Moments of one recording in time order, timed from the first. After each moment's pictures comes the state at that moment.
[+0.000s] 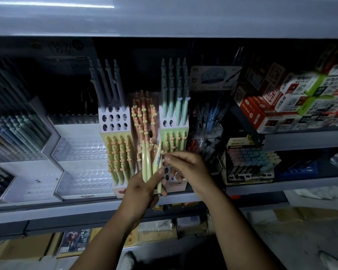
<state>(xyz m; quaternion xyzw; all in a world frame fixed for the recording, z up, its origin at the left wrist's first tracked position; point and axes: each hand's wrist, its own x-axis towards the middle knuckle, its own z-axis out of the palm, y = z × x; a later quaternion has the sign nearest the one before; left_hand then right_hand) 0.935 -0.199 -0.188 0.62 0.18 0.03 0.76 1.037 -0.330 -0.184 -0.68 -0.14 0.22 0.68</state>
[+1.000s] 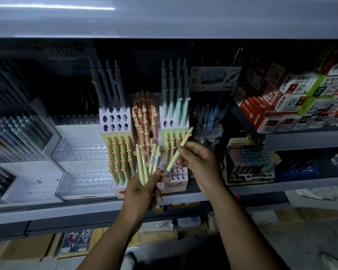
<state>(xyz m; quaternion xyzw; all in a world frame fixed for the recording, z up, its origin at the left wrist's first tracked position) 0.930 -0.202 -0.195 0.64 0.20 0.08 0.74 1.050 -0.339 -0.189 -0.62 -0.13 0.13 0.76</state>
